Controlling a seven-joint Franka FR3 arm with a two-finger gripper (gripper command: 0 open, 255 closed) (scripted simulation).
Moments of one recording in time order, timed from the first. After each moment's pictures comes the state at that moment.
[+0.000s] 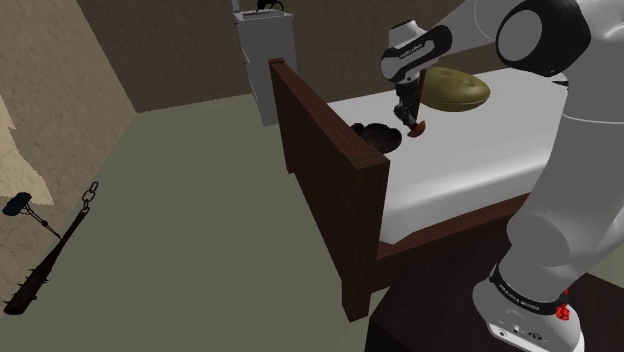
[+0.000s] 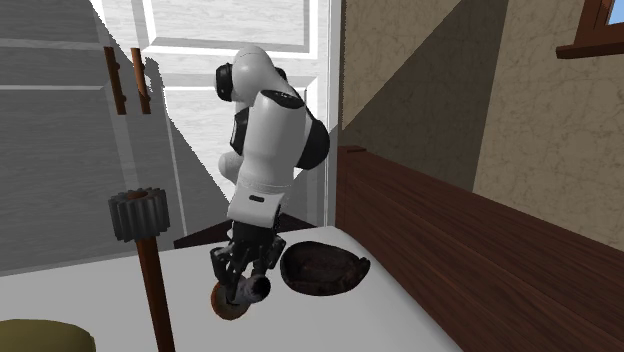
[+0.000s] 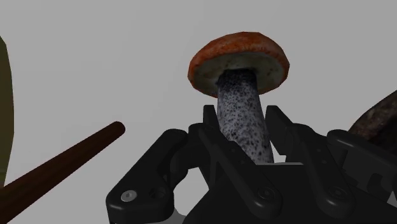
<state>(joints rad) -0.47 0.24 -0.13 -1.80 -0.24 2.01 -0.41</state>
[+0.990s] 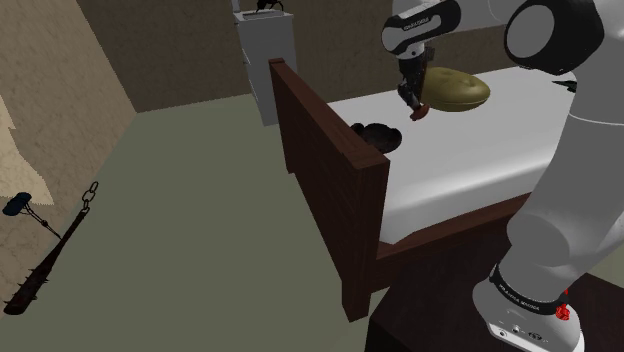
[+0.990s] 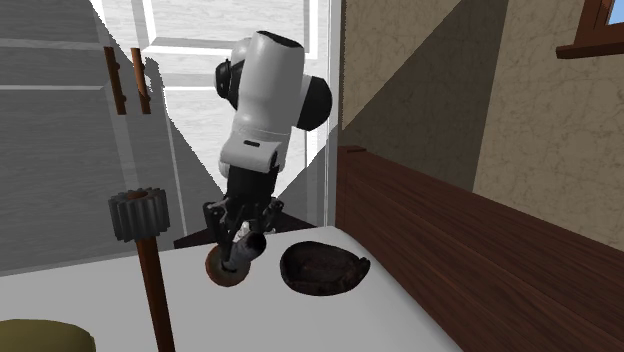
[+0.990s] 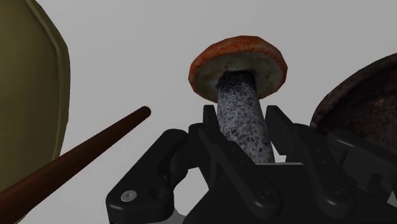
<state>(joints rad) -0.47 0.20 -0.13 -1.66 -0.23 1.83 -0.45</state>
